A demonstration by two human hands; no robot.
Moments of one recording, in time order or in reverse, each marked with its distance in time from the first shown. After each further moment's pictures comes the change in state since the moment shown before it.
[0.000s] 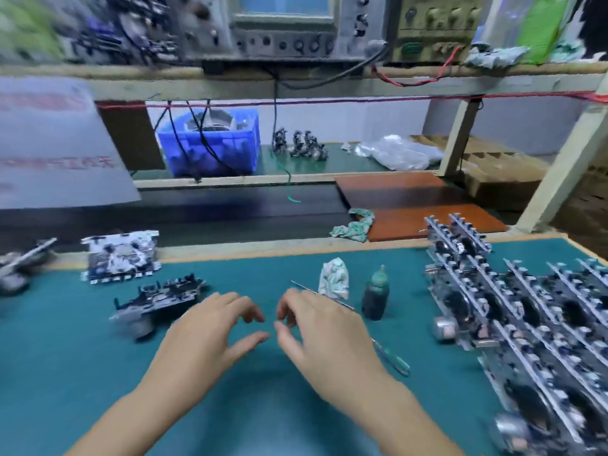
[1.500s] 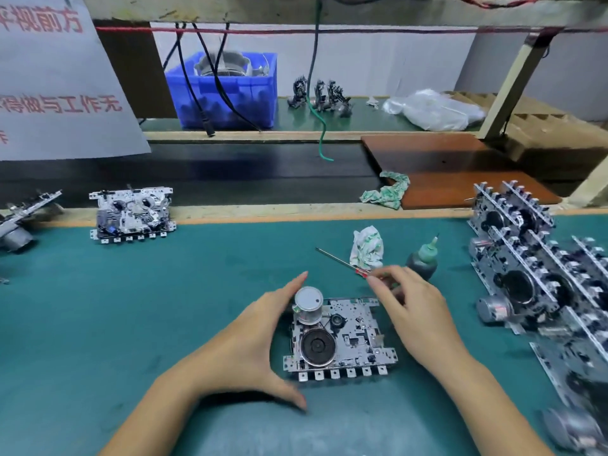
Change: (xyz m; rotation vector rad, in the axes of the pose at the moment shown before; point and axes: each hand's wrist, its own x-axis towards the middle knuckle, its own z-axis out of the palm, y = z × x) left_hand 0.000 -0.052 0.065 -0.463 -0.427 0.103; right_hand -0.003 0.093 0.039 0.261 0.154 0.373
